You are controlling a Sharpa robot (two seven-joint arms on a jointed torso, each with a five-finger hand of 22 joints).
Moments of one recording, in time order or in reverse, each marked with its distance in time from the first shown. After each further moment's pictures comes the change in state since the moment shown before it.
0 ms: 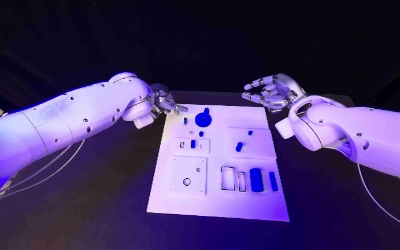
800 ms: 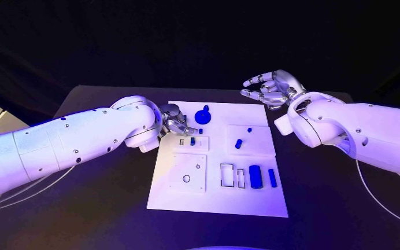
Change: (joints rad) left arm -0.065 -0.110 -0.035 0.316 -0.081 -0.089 -0.047; left_hand -0.077 -0.040 0.049 0.000 -0.004 0.105 -0.070 0.170 0.102 0.143 -0.066 0.135 0.185 0.000 -0.047 0.029 0.000 0.000 0.074 -0.042 0.056 0.069; right arm 0.000 0.001 0.000 0.002 0.000 0.000 0.000; right_hand 0.004 -0.004 0.000 0.000 0.000 0.004 0.004 0.000 -0.001 0.000 0.000 0.000 0.000 0.000 0.000 0.000 0.000 0.000 0.000 0.000 0.000 -0.001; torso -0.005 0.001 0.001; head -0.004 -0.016
